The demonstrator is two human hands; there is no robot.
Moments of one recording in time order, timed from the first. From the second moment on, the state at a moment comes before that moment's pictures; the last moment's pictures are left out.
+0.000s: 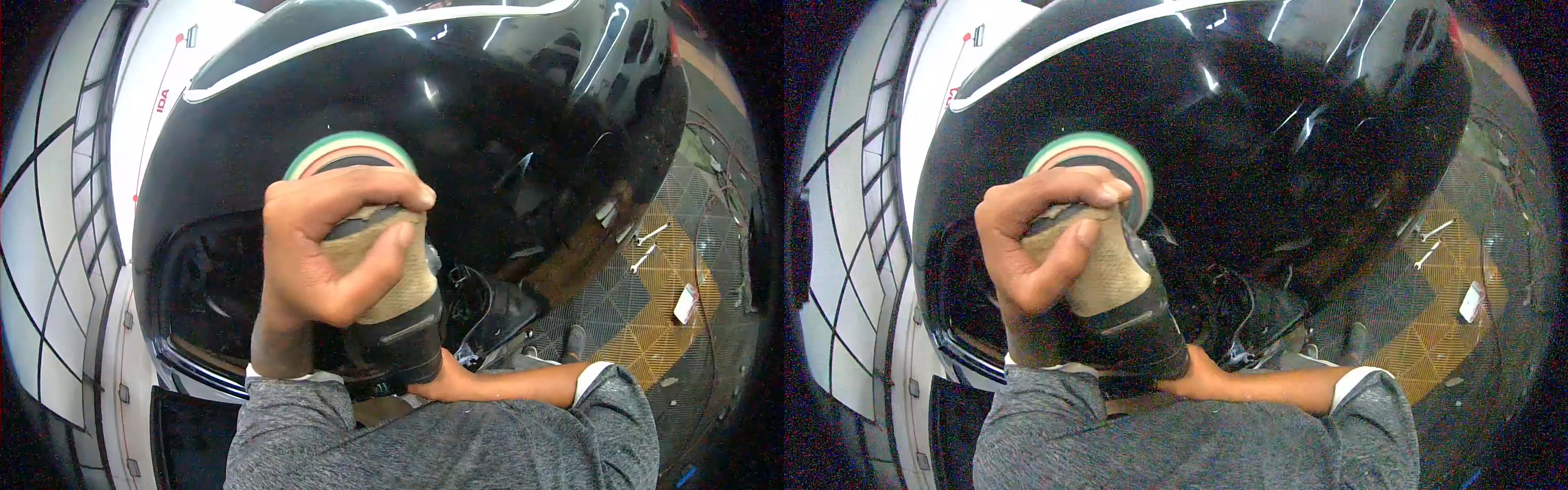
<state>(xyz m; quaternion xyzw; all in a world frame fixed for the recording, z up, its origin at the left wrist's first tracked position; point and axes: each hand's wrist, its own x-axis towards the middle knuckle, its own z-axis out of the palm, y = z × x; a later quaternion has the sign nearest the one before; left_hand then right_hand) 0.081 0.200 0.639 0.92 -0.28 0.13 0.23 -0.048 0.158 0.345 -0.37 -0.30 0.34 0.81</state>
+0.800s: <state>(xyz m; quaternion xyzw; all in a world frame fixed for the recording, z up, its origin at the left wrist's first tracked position) 0.031 0.270 0.692 0.82 -0.15 0.38 0.39 0.023 0.092 0.418 -0.56 -0.39 0.30 0.66</state>
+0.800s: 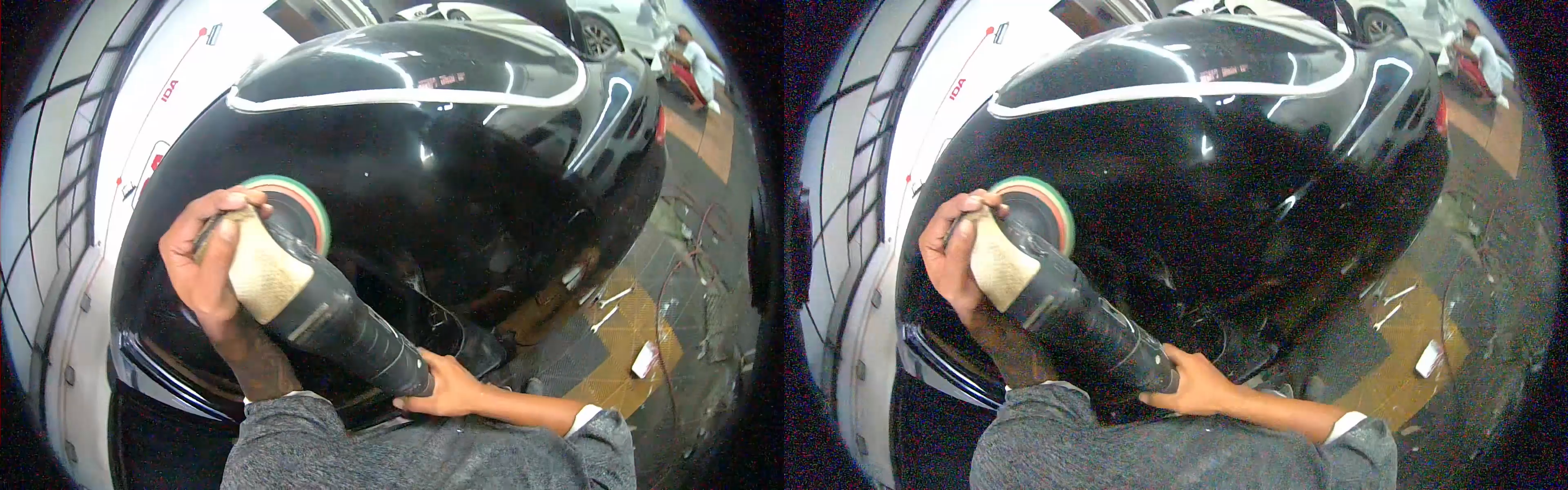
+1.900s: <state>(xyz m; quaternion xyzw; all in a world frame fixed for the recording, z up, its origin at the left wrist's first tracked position) 0.083 0.207 0.647 0.70 -0.11 0.48 0.51 0.166 -0.027 0.436 -0.68 -0.47 0.26 0.50</state>
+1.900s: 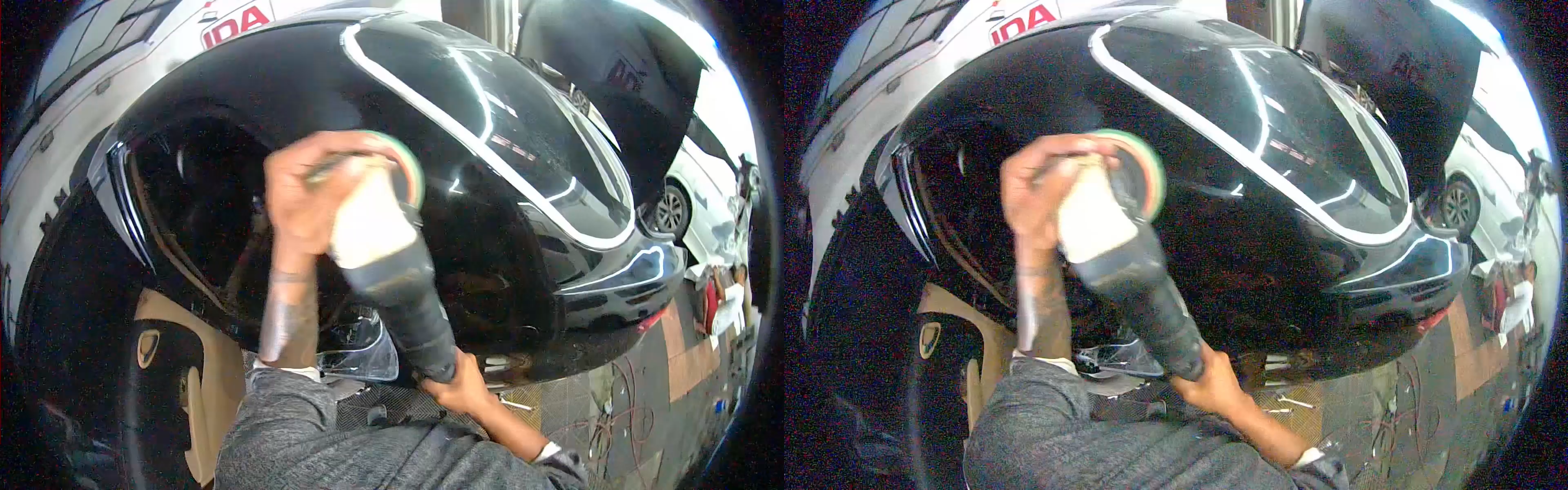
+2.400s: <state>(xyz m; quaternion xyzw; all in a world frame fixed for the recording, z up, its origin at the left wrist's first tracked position) 0.167 0.137 0.606 0.76 -0.18 0.49 0.39 0.171 -0.113 0.369 -0.75 -0.32 0.26 0.52</state>
